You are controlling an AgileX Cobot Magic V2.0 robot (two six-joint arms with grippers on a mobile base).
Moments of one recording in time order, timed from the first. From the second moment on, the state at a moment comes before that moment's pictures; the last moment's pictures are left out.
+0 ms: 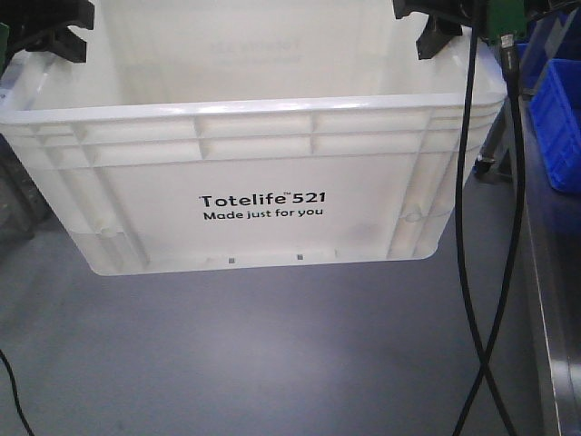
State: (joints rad) left arm -0.15 1.48 -1.59 -0.13 1.05 -0.09; right arm 0.29 1.72 -1.93 0.03 1.30 0.09
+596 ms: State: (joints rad) left arm -0.15 1.48 -1.59 -0.13 1.05 -0.09; right arm 0.29 1.72 -1.93 0.03 1.30 0.09
